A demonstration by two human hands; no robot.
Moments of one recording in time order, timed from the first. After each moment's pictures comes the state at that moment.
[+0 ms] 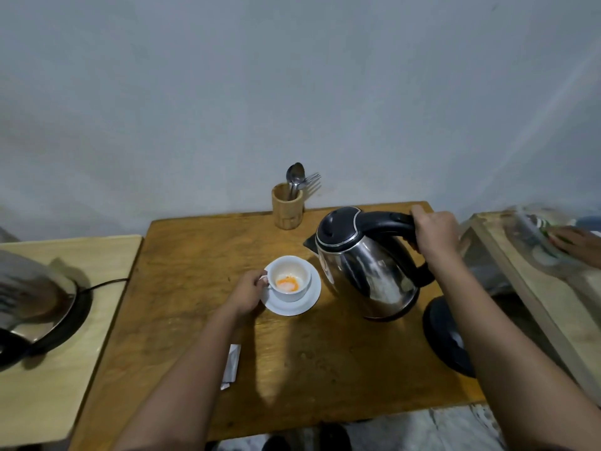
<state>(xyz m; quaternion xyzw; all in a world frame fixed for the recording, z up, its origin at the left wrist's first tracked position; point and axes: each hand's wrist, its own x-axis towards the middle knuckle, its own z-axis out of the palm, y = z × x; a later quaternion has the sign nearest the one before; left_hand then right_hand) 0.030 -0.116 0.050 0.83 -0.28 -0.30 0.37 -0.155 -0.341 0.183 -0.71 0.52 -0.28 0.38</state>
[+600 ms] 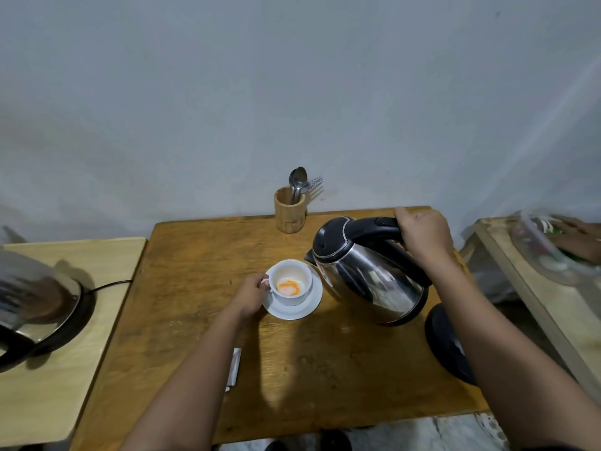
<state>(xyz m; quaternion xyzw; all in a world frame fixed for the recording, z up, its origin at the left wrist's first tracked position) 0.027 -0.122 0.048 0.84 -0.21 -0.32 0.38 -0.143 -0.339 0.187 -0.77 0.51 -0.23 0.31</state>
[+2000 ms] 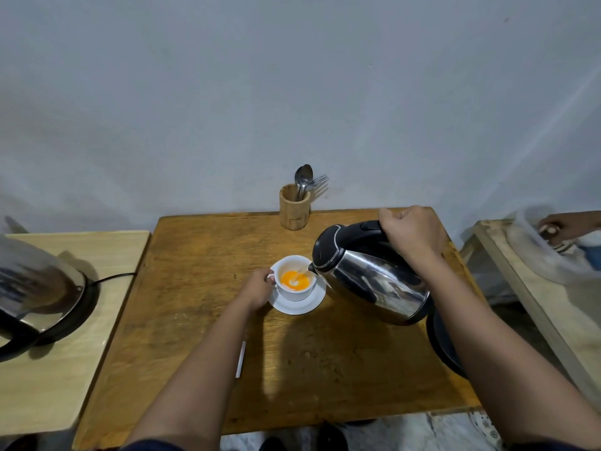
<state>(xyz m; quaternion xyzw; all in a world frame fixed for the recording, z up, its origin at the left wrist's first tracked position) 0.028 -0.124 0.048 0.86 -0.21 -0.31 0.34 -0.131 -0.303 0.203 -0.83 0.47 -0.21 0.21</state>
